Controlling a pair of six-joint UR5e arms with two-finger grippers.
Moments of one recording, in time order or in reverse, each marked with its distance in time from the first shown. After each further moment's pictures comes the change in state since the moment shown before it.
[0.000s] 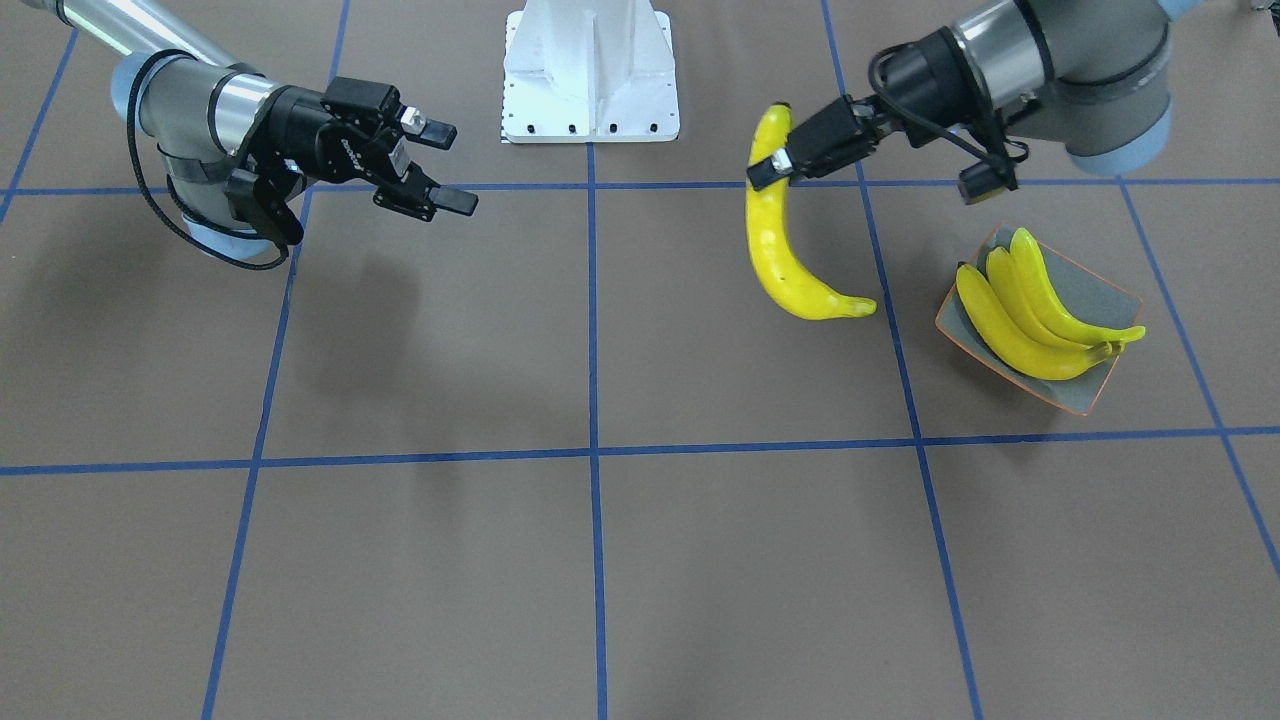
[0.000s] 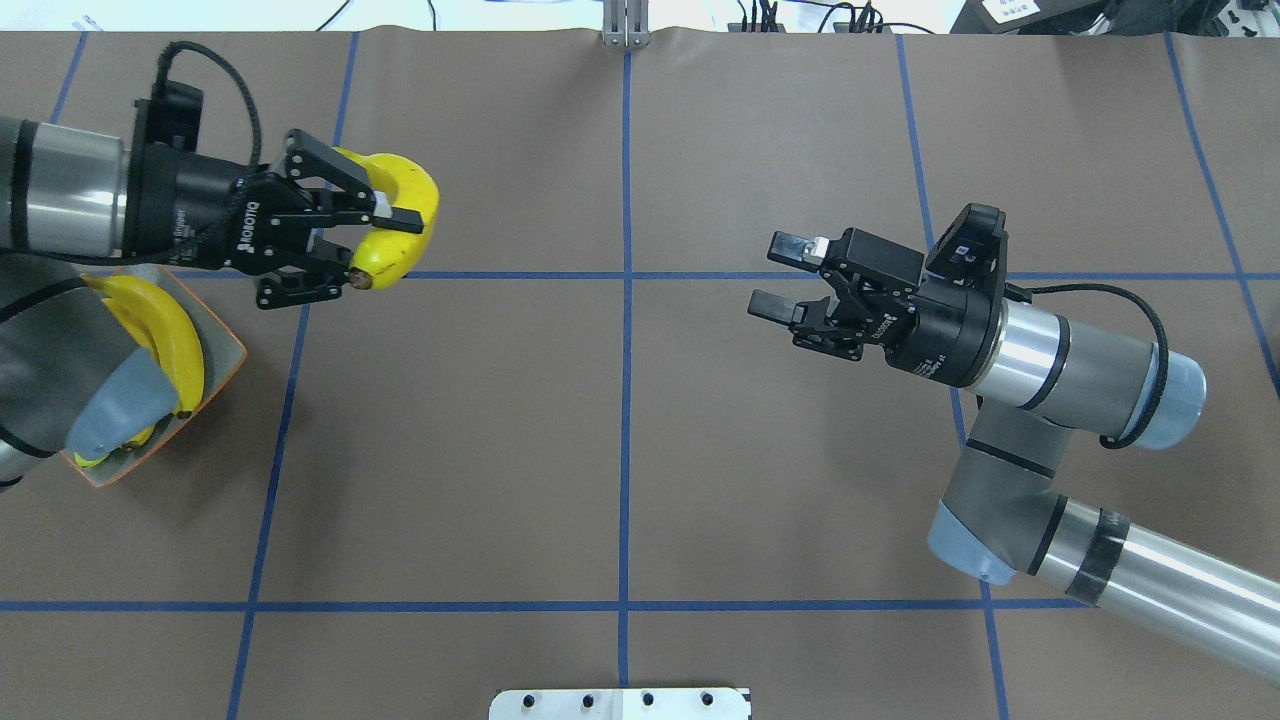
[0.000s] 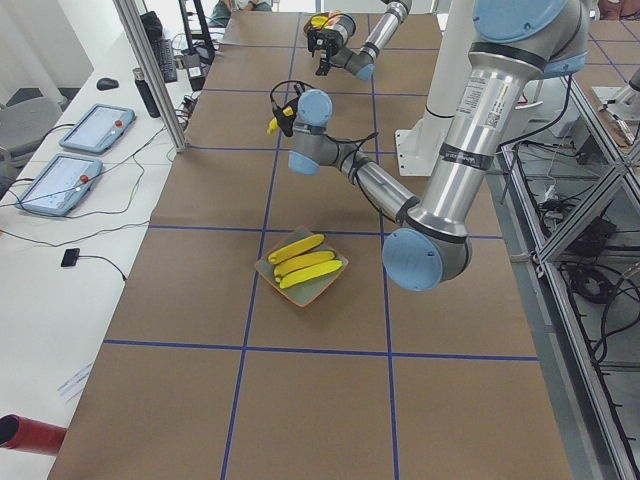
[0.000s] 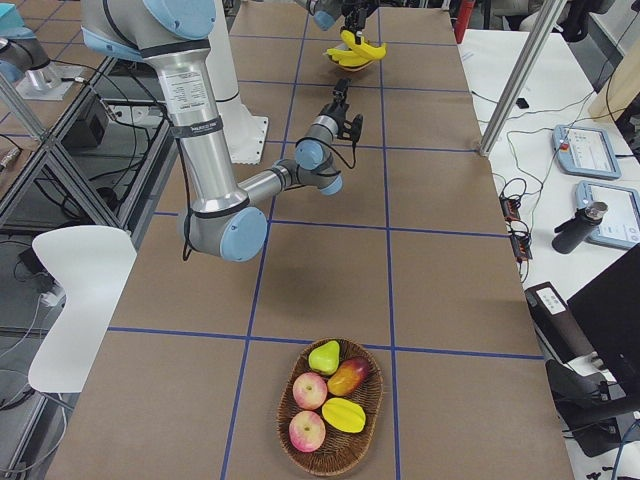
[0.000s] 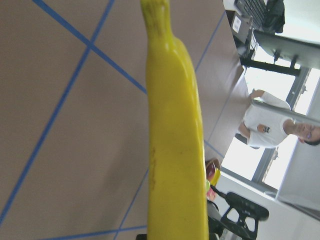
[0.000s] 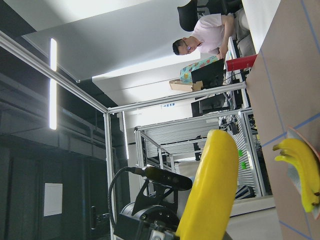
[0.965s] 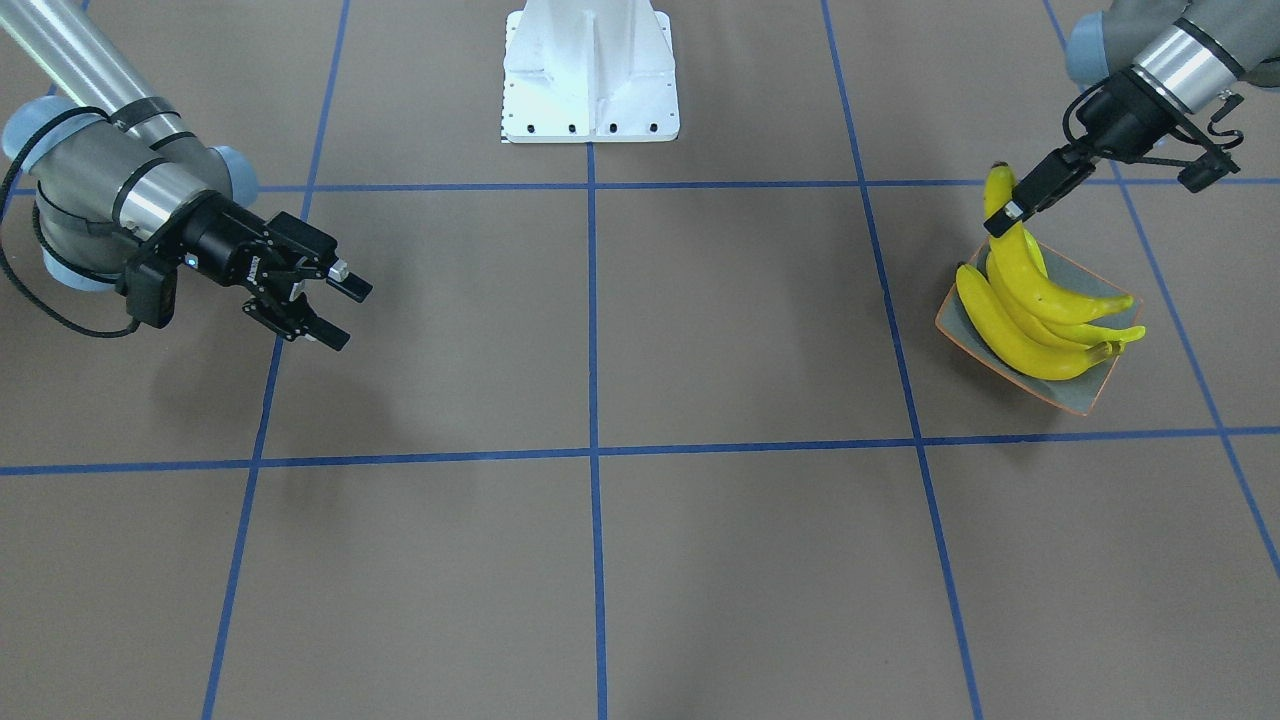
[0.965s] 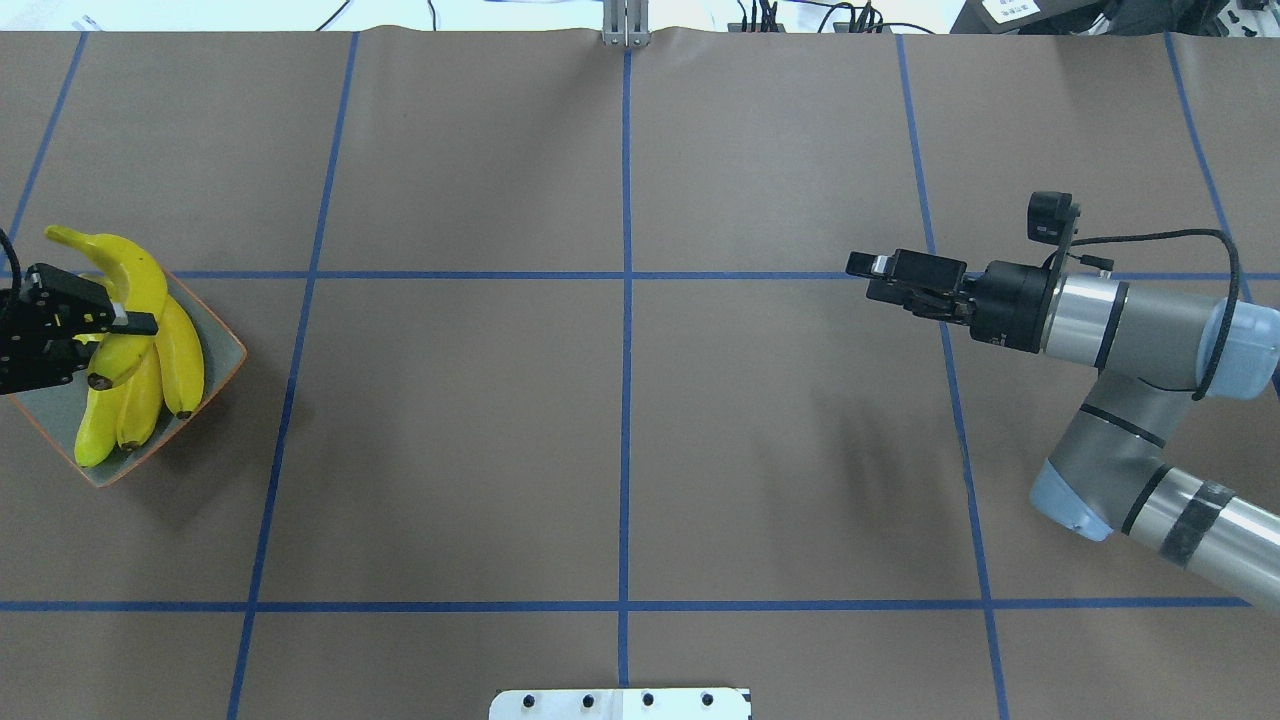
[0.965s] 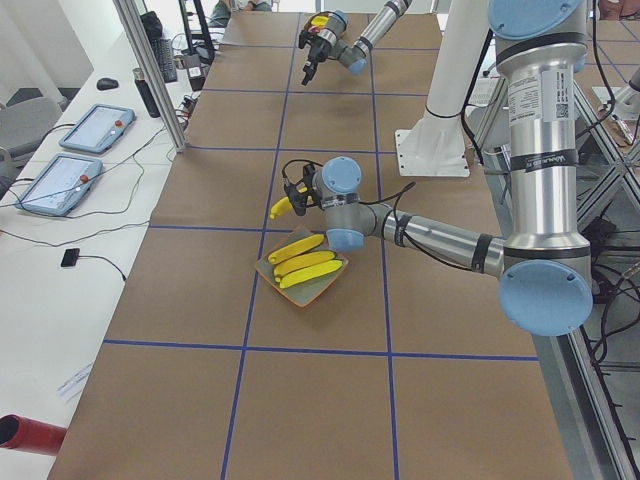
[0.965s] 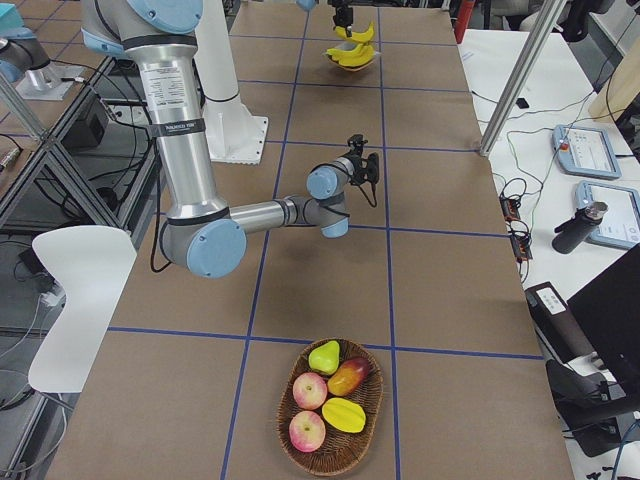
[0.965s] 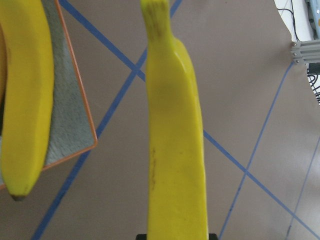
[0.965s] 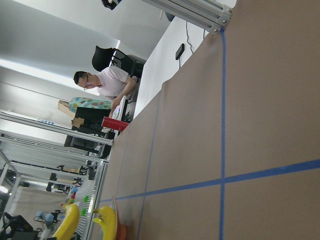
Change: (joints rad) left arm -0.078 0.455 -0.058 0.103 0.044 0.454; right arm 0.165 -0.128 -0.082 -0.230 0.194 -0.343
